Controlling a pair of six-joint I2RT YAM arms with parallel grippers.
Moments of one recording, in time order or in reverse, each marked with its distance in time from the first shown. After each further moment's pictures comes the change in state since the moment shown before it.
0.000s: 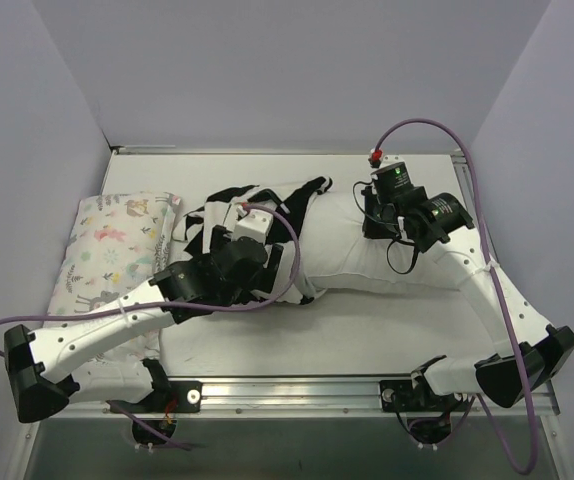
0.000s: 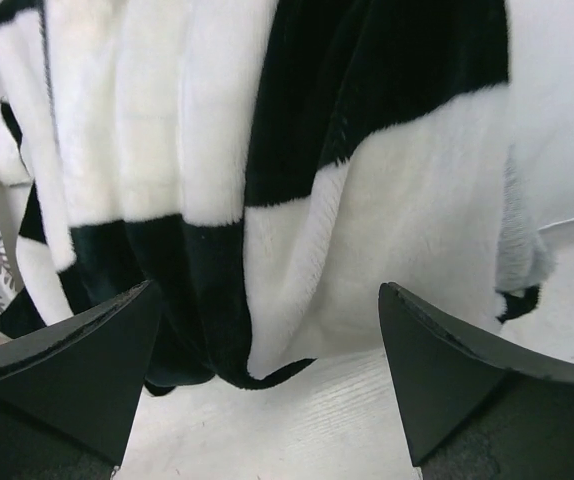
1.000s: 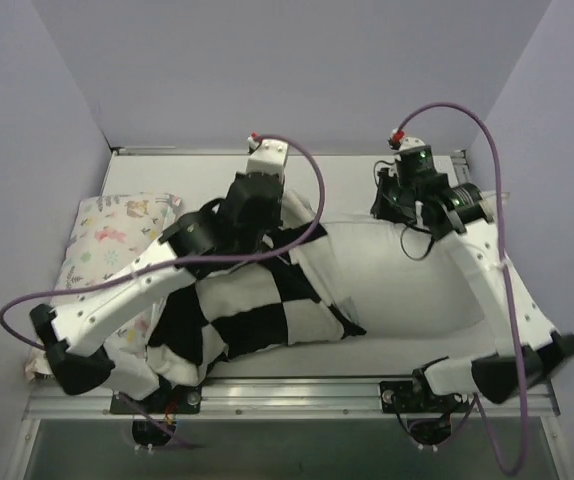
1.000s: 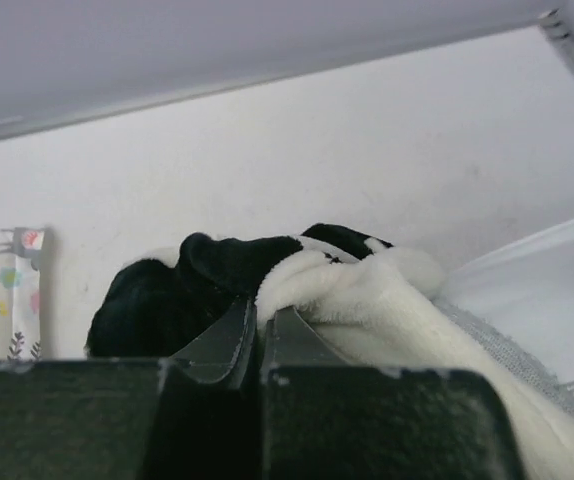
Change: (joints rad) left arm -0.076 0.213 0.528 0.029 -0.224 0.128; right arm -0.083 -0.043 0.140 -0.041 -0.071 -0.019
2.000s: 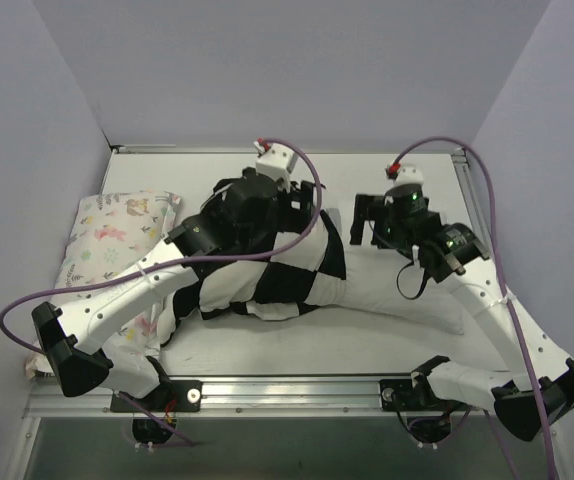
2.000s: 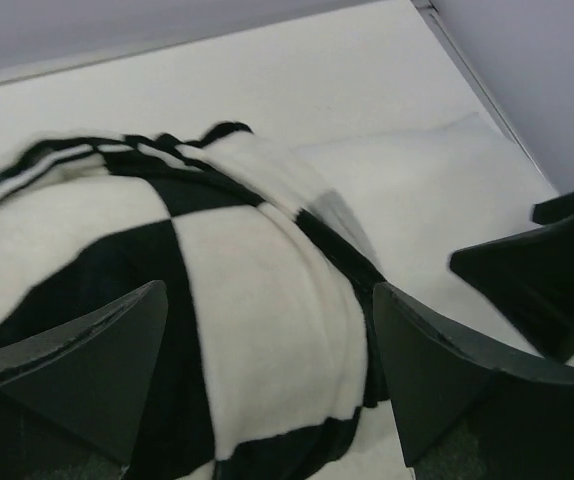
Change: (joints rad) left arm 0.237 0.051 -0.092 0.146 0.455 -0.066; right arm 0.065 -0.094 -0.243 0.200 0.117 0.055
